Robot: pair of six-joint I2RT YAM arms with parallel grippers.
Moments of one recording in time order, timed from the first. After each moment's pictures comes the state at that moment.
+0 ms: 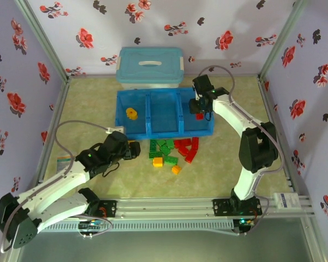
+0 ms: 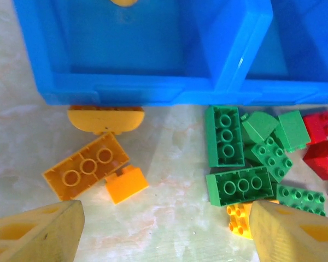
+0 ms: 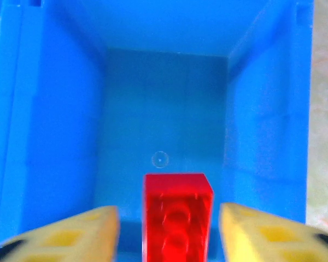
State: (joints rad) left arm -0.80 0.95 0.65 -0.55 -0.25 -0.69; right arm 0.41 1.80 1.50 -0.76 0.11 0.20
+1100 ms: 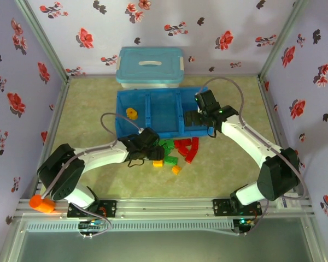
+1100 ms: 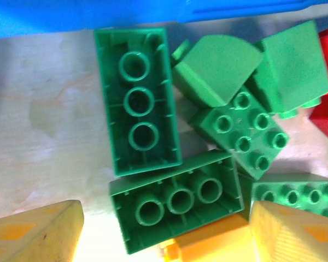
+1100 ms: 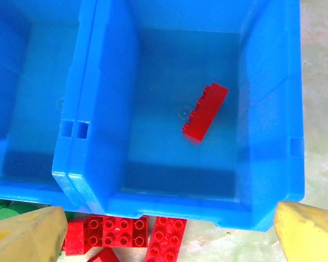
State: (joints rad) left arm -0.90 1.54 0.85 -0.38 -0.07 -0.73; right arm 0.51 1.46 1.19 -0.67 0.14 0.30
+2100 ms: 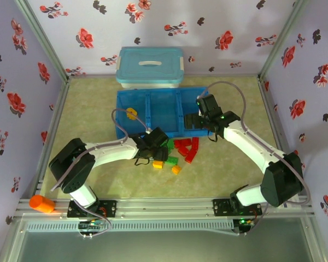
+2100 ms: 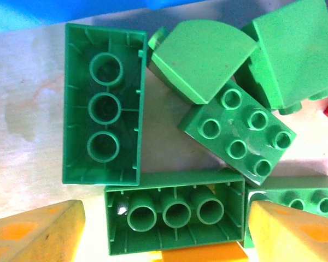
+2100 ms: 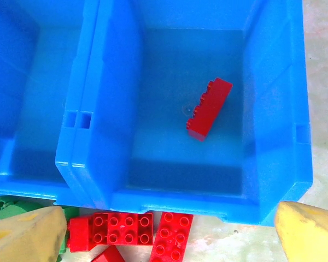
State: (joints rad) left arm -0.95 1.65 0.97 -0.51 -0.14 -0.73; right arm 0.52 1.40 1.10 -0.60 0.13 0.32
